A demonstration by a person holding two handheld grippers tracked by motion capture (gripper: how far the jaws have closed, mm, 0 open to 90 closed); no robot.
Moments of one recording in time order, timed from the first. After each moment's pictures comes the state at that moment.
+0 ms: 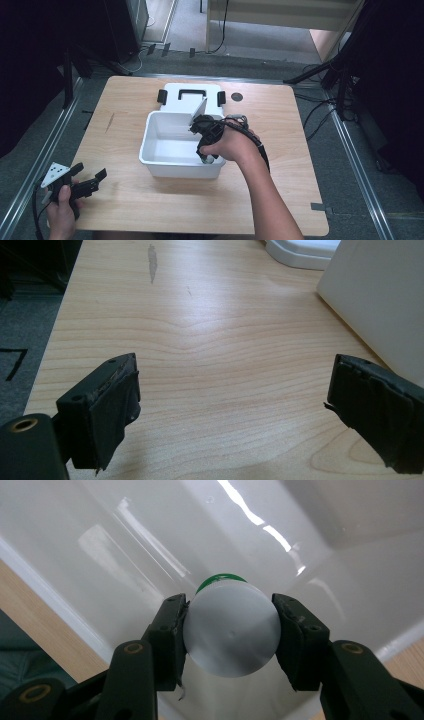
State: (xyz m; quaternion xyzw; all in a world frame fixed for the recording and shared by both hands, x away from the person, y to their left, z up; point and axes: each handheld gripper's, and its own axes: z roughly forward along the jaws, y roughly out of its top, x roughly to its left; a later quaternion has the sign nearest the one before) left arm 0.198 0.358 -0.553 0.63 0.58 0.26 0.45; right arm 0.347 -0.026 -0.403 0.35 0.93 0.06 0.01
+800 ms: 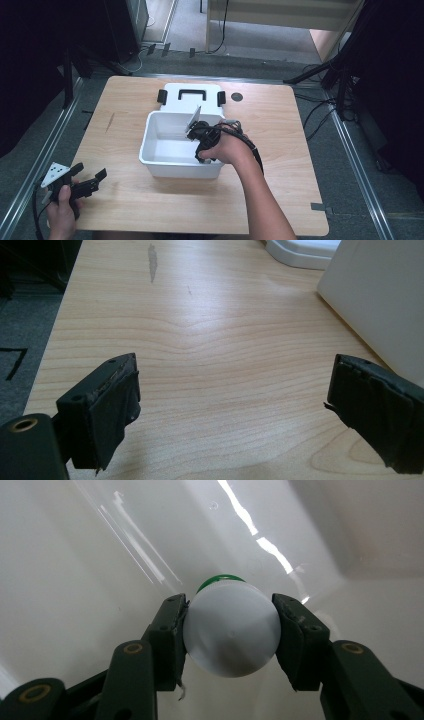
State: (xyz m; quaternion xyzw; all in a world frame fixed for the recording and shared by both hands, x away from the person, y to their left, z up) left arm 0.198 0.358 -0.553 0.63 0.58 0.26 0.45; right arm 0.353 -0.018 -0.435 0.30 0.95 0.07 0.02
